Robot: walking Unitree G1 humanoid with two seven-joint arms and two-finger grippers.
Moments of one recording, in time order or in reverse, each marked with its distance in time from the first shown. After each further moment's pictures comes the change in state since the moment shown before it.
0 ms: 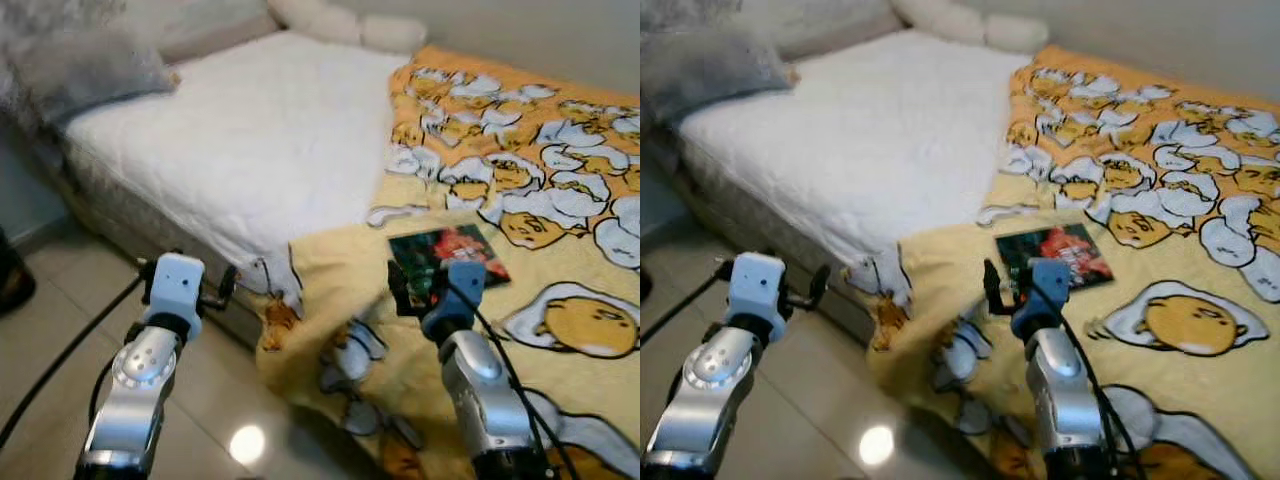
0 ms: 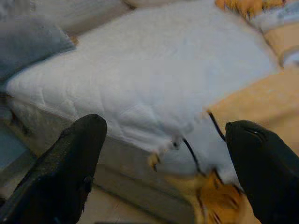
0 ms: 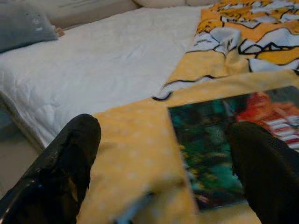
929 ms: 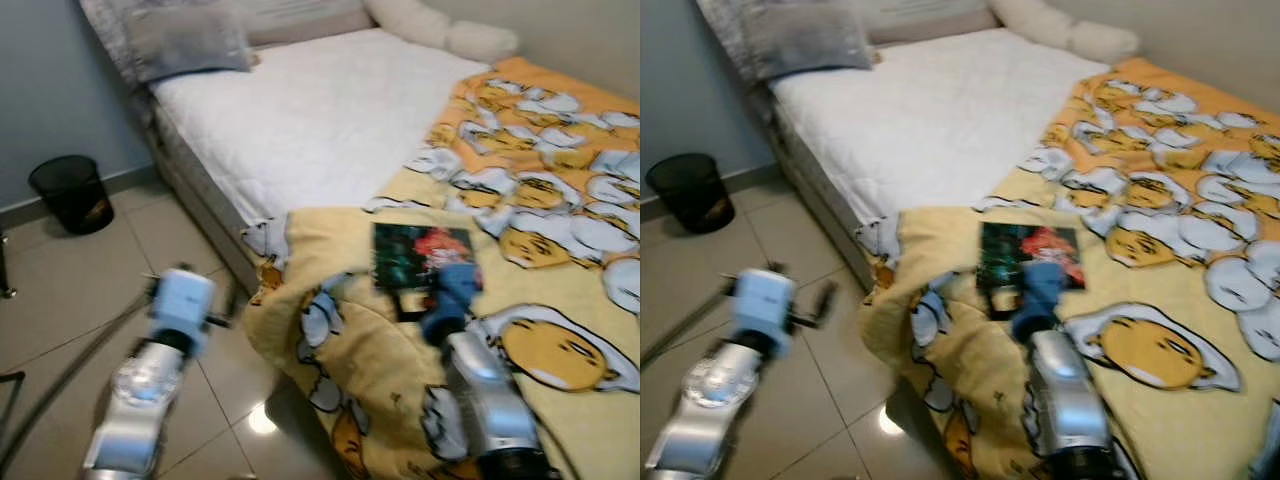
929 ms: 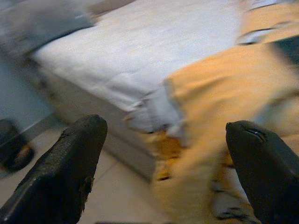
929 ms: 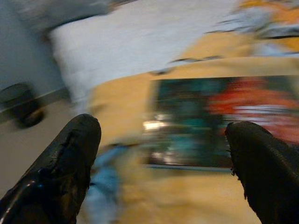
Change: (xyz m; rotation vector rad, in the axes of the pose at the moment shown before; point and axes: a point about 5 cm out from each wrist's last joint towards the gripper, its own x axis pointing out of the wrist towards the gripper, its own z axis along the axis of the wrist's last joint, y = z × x) left arm -0.008 -0.016 -0.005 0.022 0.000 -0.102; right arm 0.000 -0.004 -0.002 0.026 0.041 0.003
